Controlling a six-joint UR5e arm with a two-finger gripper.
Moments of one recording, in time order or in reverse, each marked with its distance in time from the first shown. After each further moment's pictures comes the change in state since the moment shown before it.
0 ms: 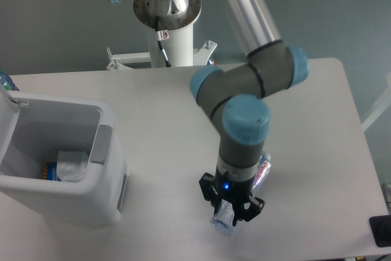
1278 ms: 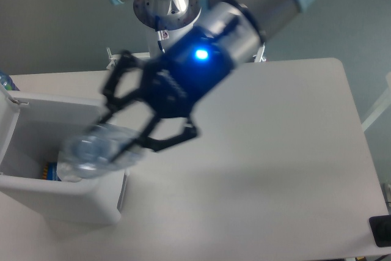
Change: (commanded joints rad) arm -0.139 0.187 0.051 0.051 -0.755 -0.281
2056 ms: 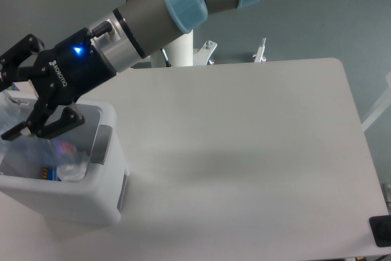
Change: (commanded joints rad) arm -0.080 0.063 -0.224 0.038 0.012 0.207
